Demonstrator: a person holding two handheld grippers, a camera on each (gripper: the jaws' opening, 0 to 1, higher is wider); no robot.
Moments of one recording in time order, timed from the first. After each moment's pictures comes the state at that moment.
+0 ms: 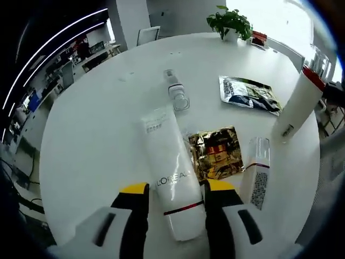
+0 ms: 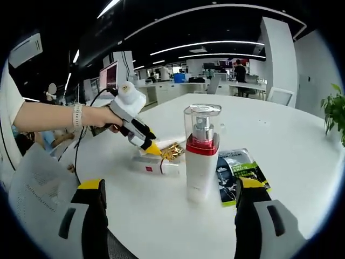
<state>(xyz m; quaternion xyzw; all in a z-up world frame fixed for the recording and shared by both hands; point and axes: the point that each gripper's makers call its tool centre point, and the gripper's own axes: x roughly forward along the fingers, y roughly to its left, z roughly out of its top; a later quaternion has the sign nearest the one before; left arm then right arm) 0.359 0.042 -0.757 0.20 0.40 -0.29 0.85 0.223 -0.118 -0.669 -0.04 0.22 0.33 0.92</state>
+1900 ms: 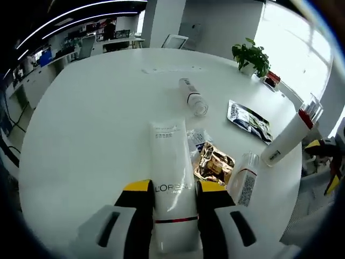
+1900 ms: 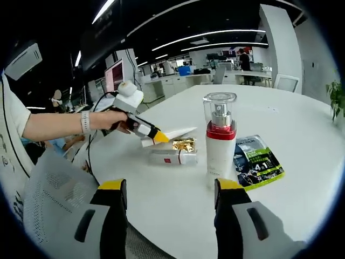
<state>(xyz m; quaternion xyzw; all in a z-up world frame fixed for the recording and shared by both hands) 0.342 0.073 -0.753 0.02 0.40 -0.26 0.88 0.192 -0.100 -0.675 0.00 0.26 0.36 0.90</state>
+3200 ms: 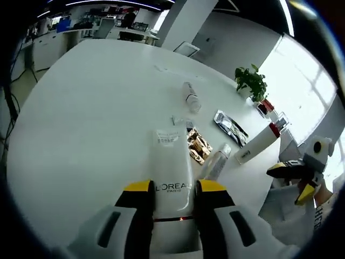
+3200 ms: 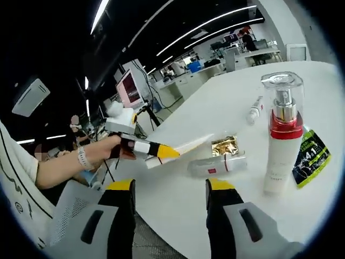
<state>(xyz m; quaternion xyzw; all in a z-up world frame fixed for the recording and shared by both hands) 0.268 0.099 -0.733 -0.13 0.42 -0.25 0.86 0.196 -0.013 -0.671 0.13 0.29 0.42 0.85</state>
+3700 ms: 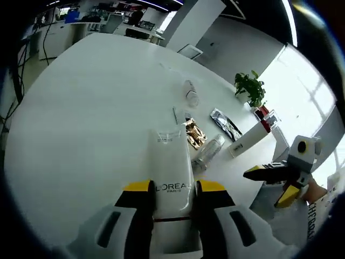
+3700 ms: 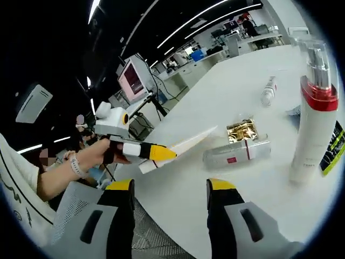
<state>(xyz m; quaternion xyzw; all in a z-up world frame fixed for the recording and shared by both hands) 0.232 0.109 -0.730 -0.17 0.42 -0.25 0.86 0.190 0.019 -0.690 0.16 0.33 0.44 0.82</state>
